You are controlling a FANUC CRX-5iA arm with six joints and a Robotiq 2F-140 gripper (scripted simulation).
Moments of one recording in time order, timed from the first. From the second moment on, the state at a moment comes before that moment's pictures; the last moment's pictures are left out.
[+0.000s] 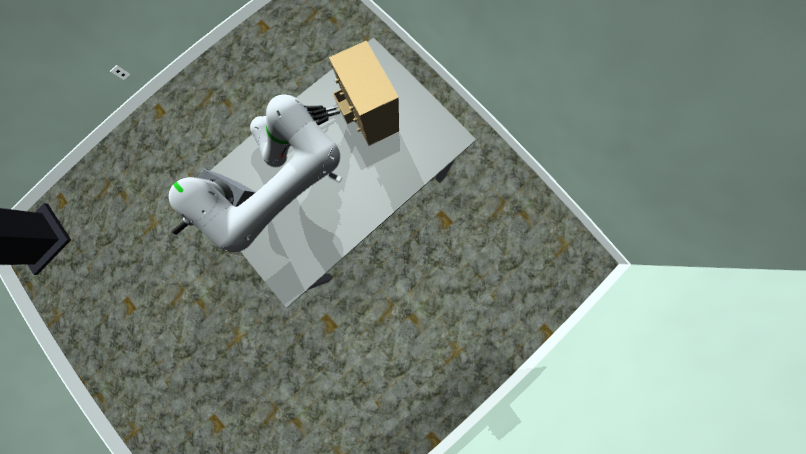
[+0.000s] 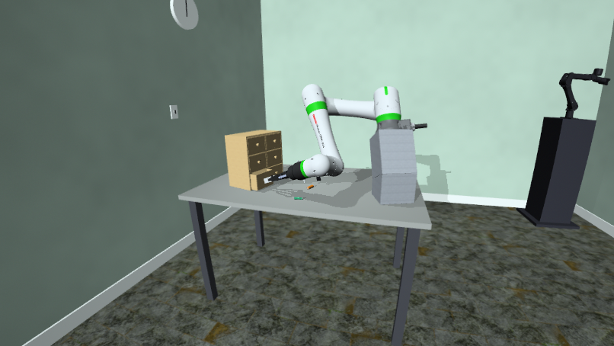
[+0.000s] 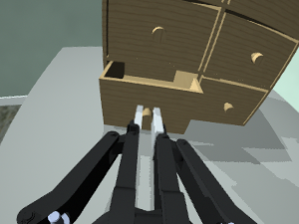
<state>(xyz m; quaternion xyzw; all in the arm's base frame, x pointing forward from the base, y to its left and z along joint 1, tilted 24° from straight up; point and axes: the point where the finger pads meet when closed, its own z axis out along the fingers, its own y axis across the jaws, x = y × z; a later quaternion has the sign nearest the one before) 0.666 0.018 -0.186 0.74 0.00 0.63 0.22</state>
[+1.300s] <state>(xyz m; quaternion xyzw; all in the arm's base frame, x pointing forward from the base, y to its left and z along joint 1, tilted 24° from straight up) 0.644 0.023 -0.191 0.74 0.00 0.63 0.22</state>
